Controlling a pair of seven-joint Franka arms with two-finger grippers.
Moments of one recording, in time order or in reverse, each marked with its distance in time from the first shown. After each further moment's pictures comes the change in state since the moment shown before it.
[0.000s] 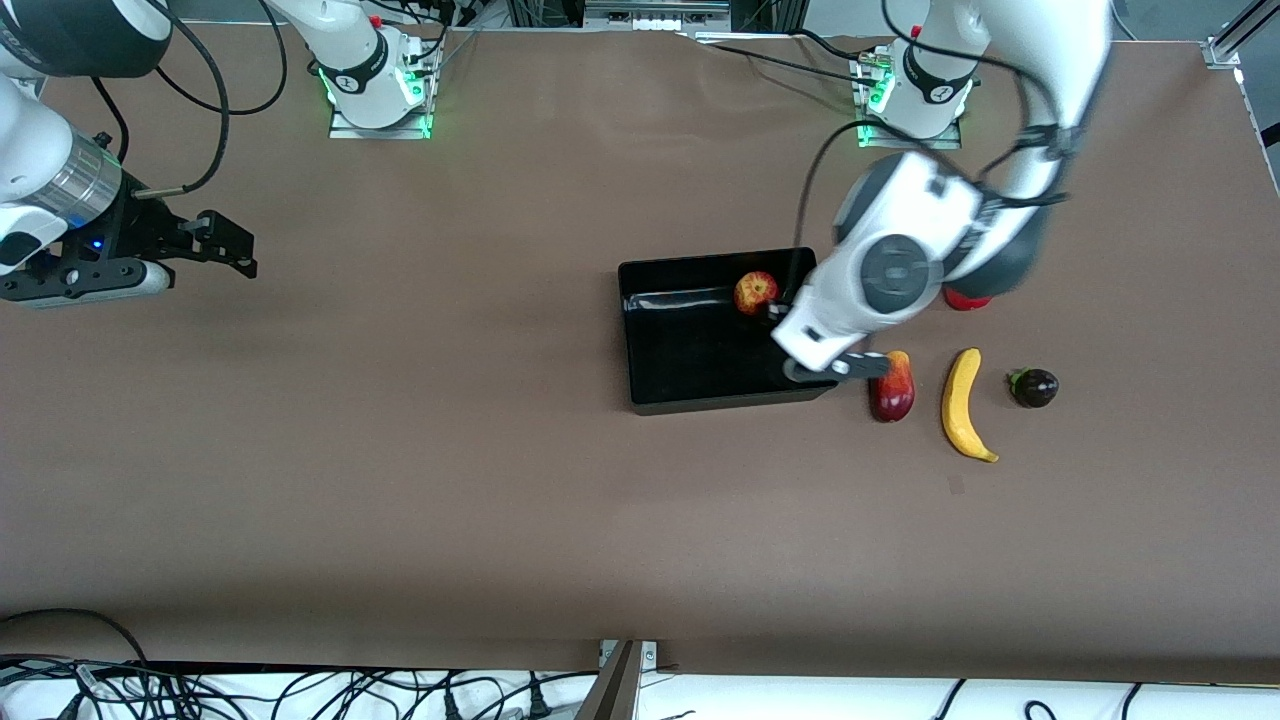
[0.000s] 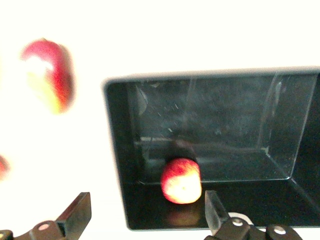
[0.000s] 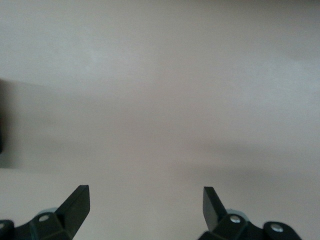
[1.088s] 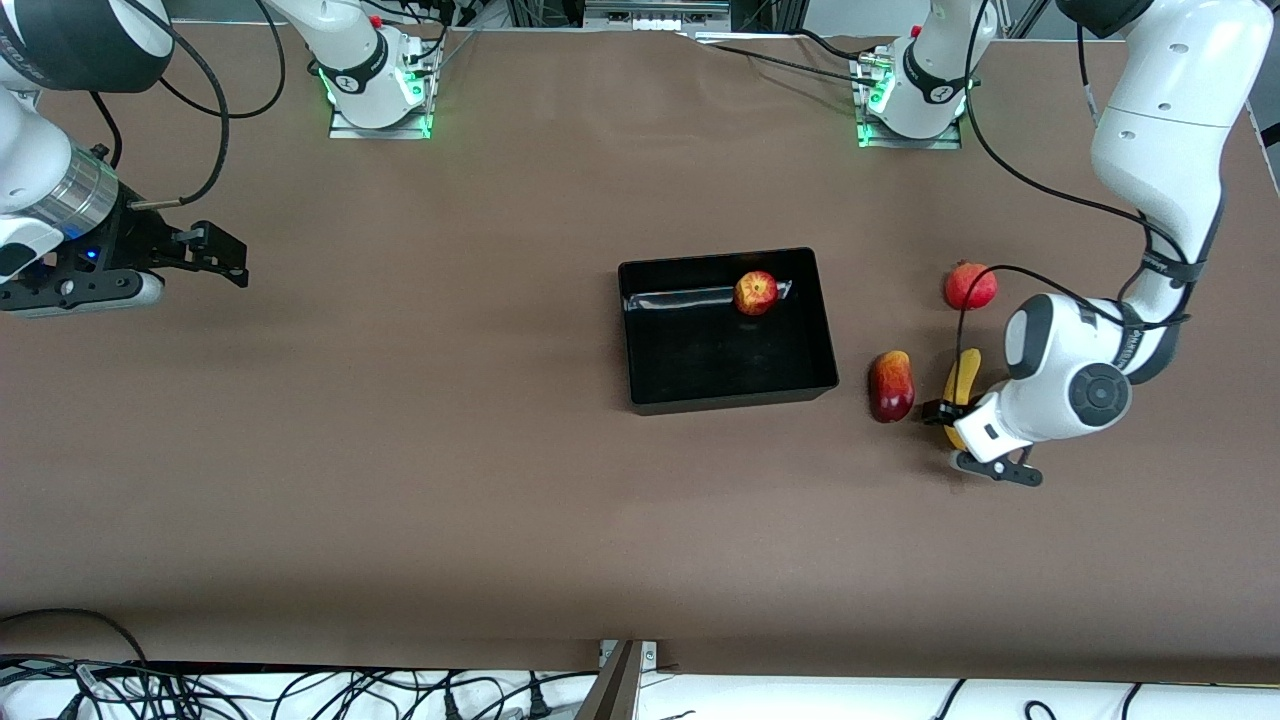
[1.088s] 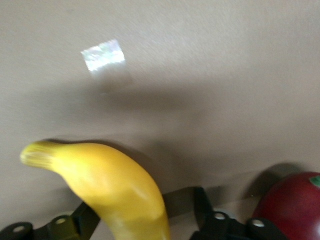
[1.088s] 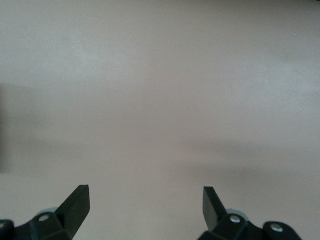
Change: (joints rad) left arm 0.393 0.288 0.005 -0.138 0.211 0.524 0.590; right arm -0.003 0.014 -0.004 0.008 -0.008 0.007 0.000
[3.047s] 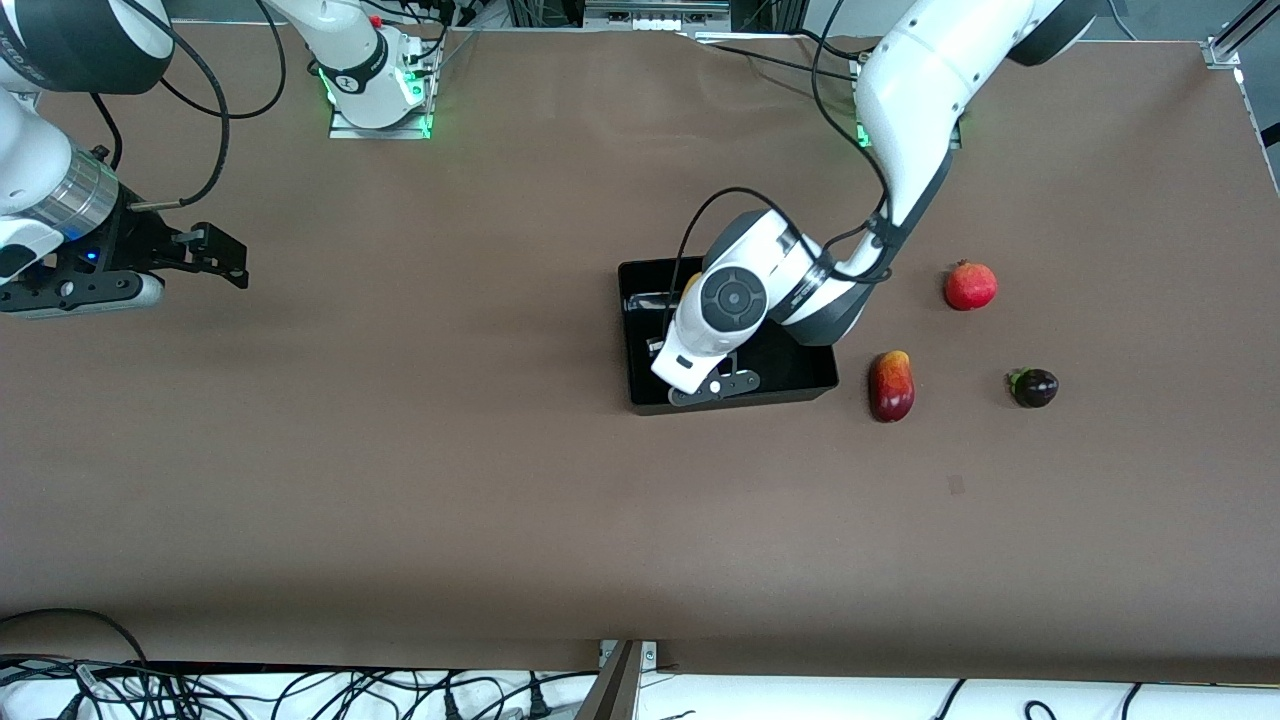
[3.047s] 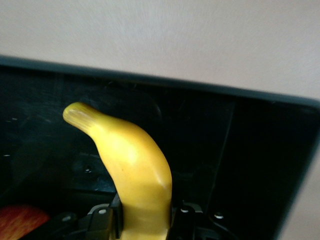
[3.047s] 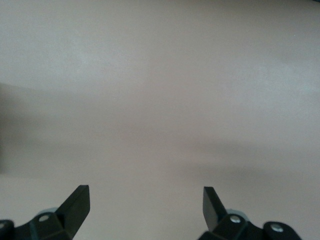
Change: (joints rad) left arm -0.587 0.090 -0.111 0.306 -0.146 -0.199 -1.025; right arm 0.000 0.003 0.000 0.002 0.000 0.003 0.000
